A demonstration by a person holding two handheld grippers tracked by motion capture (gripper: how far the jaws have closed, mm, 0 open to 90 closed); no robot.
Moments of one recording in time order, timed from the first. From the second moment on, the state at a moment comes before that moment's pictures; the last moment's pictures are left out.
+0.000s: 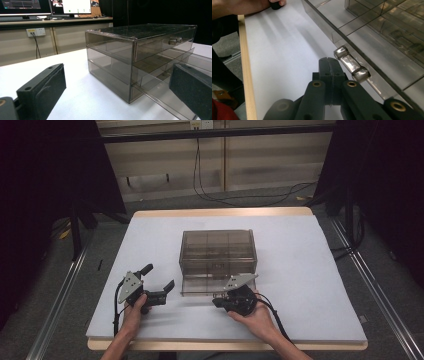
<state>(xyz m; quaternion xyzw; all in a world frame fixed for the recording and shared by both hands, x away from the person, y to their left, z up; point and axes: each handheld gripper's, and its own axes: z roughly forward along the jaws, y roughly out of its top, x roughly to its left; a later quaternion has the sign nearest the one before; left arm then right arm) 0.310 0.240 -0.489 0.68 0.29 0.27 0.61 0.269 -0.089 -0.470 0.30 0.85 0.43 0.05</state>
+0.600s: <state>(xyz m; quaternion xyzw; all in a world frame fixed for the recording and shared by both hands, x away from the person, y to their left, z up) 0.311 0.240 -0.489 0.68 0.29 0.27 0.61 0.272 -0.087 -0.475 0.31 0.84 0.44 0.05</state>
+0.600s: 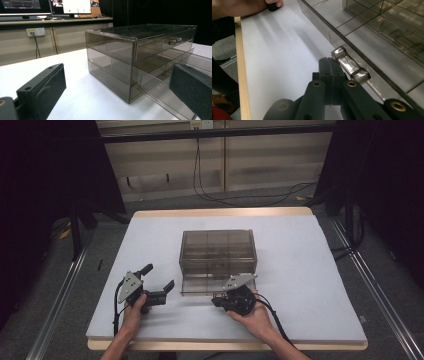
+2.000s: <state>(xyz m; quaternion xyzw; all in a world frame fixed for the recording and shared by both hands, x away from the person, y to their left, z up) 0.311 0.240 -0.489 0.68 0.29 0.27 0.61 0.274 -0.089 -0.475 0.33 0.83 0.45 0.07</state>
